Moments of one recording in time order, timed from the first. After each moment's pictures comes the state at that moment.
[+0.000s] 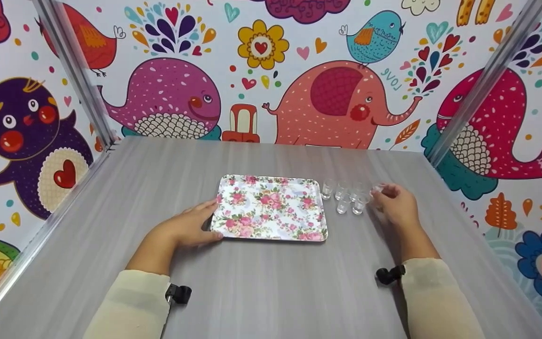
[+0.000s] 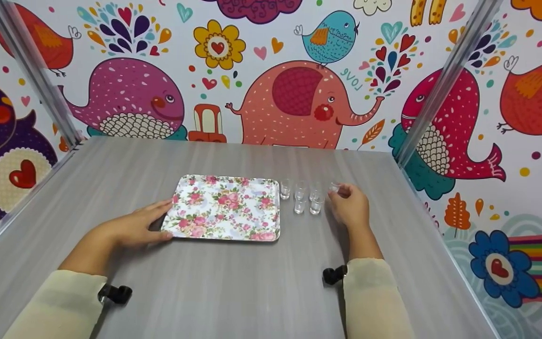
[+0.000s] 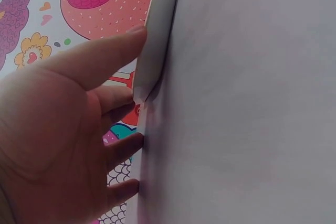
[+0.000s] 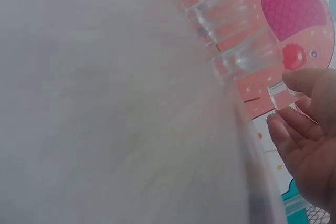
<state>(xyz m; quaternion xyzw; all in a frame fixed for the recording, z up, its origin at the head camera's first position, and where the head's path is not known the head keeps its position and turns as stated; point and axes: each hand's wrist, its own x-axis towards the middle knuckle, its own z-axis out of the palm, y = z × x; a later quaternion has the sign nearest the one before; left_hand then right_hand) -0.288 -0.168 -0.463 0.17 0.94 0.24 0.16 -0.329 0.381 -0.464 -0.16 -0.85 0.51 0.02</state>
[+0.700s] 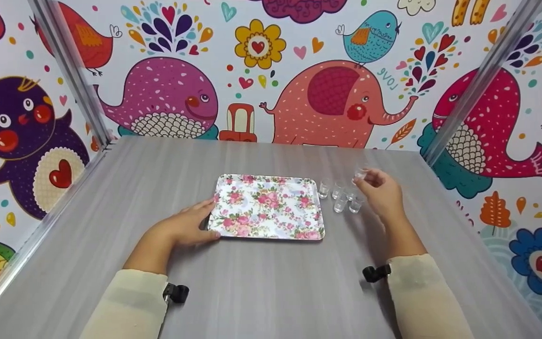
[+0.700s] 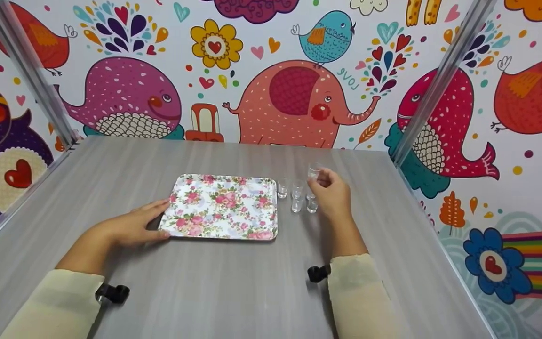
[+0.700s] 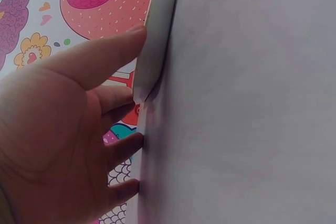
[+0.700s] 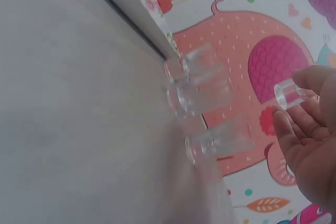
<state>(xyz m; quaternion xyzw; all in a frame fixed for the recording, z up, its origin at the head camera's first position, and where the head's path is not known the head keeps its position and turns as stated) -0.287 -0.167 -0.461 0.17 0.94 0.24 0.17 -0.324 0.333 -0.433 -0.09 -0.86 0.50 0.10</state>
